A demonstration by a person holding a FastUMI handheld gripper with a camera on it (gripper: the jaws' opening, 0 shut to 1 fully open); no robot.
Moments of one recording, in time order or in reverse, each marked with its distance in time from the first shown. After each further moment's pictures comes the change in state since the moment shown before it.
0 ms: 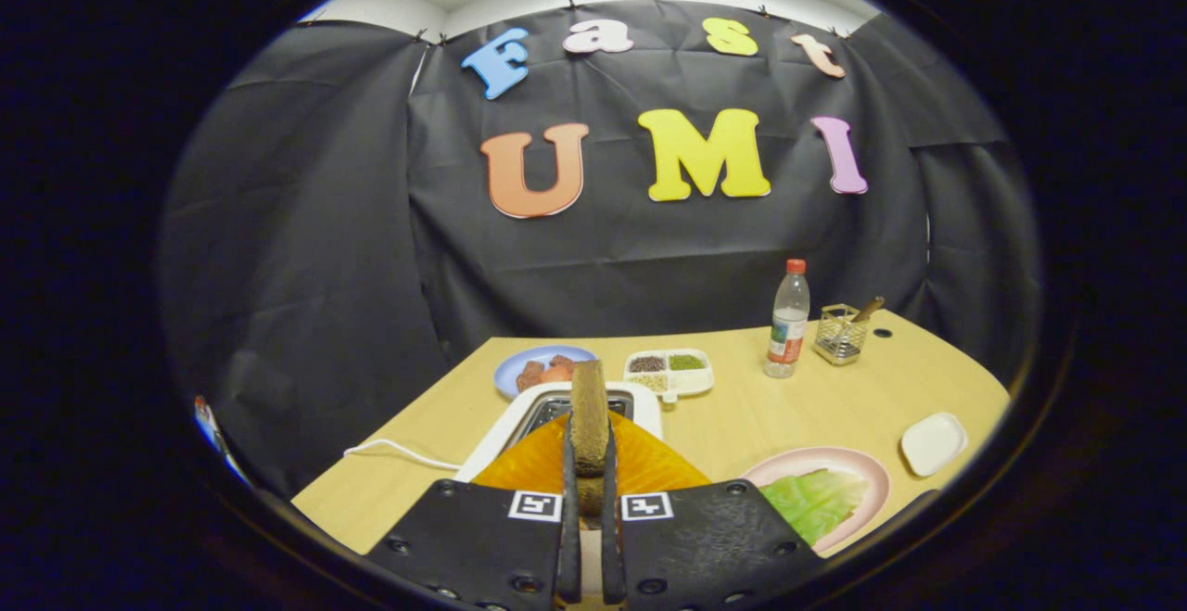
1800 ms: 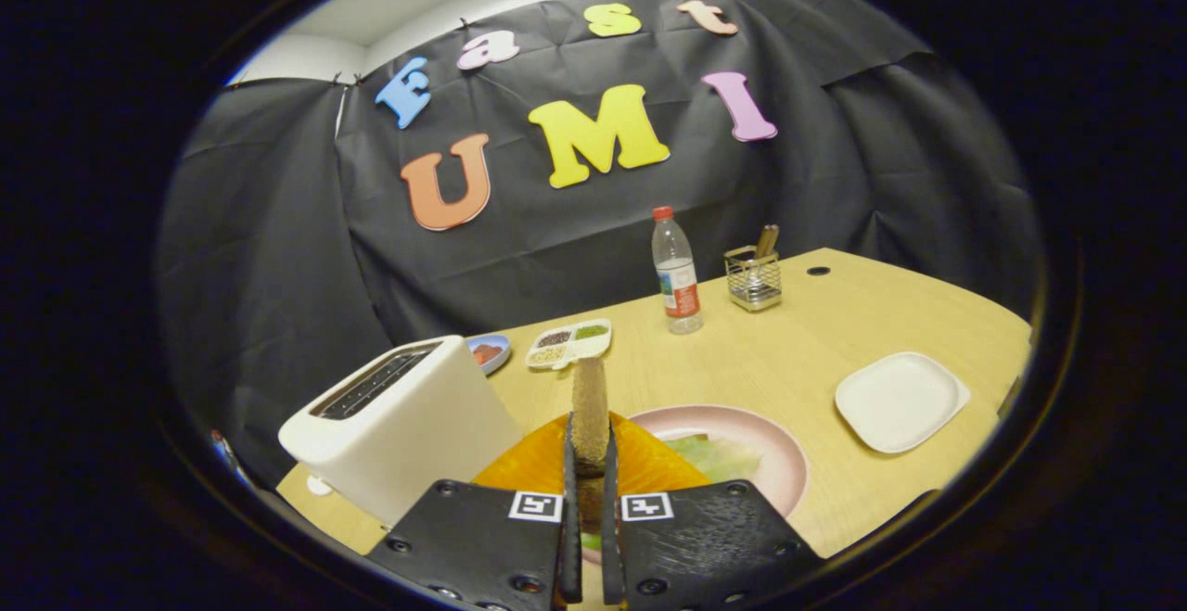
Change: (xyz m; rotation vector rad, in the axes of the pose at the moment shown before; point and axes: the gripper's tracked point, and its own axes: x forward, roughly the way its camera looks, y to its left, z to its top) arm -0.025 -0.180 -0.075 0.199 0.006 -0.070
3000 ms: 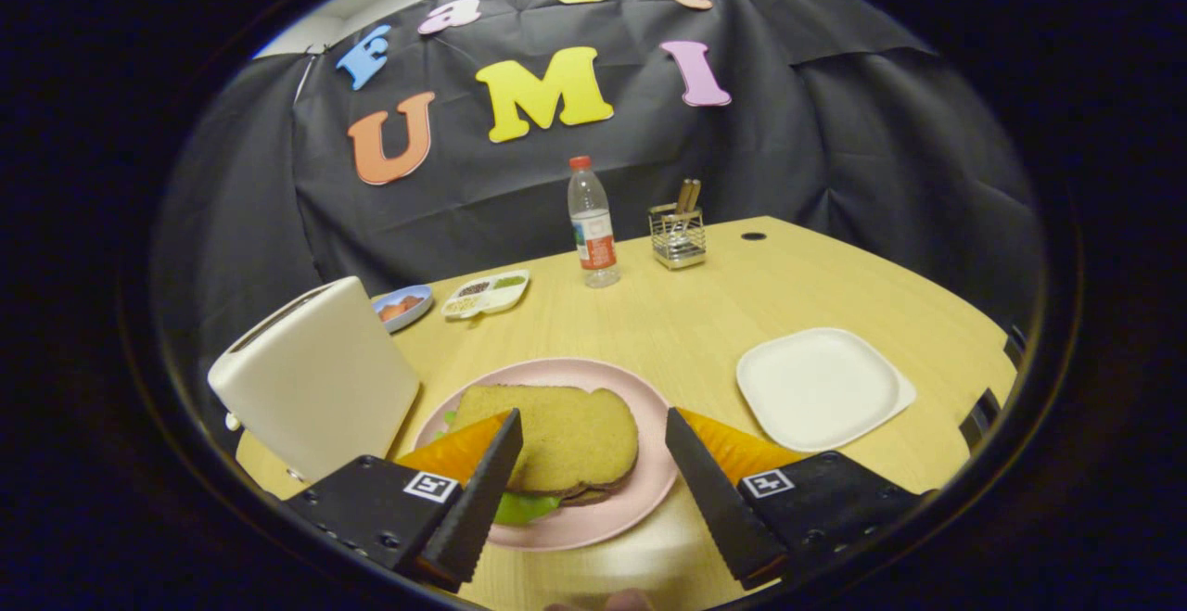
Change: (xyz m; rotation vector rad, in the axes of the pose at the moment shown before) arm -0.013 -0.093 -0.019 -0.063 0.106 -0.141
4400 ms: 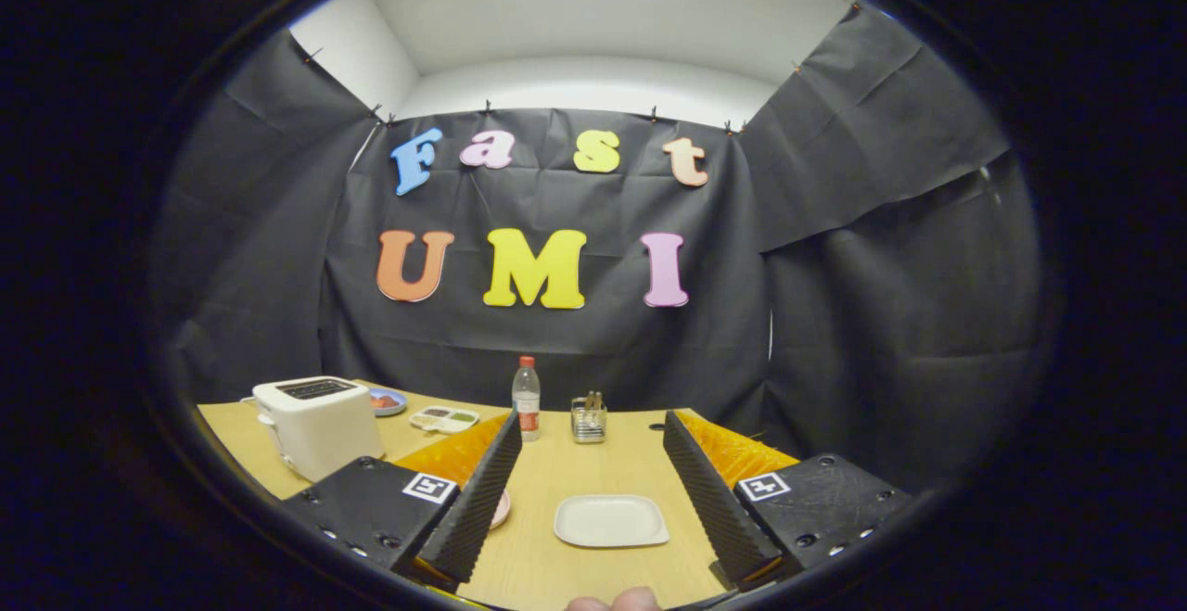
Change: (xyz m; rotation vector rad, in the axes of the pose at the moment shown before) arm -0.198 -0.120 0.130 -0.204 -0.521 -0.044
